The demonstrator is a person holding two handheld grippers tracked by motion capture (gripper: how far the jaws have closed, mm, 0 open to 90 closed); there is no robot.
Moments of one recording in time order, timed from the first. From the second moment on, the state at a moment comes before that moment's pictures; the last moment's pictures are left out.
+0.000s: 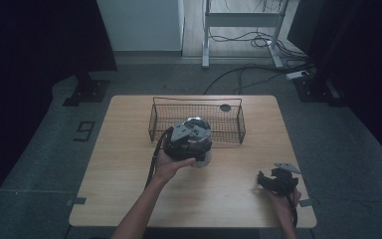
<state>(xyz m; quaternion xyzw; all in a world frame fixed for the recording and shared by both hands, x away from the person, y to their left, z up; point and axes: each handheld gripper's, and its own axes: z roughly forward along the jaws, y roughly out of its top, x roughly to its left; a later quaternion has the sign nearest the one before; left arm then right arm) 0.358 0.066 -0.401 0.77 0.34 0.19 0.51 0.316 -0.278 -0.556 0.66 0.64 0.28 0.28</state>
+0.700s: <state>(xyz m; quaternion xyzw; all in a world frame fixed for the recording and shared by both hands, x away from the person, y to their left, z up) 0.387 0.072 -0.382 0.76 0.36 0.19 0.51 0.316 -0.278 -0.555 0.66 0.64 0.28 0.28</state>
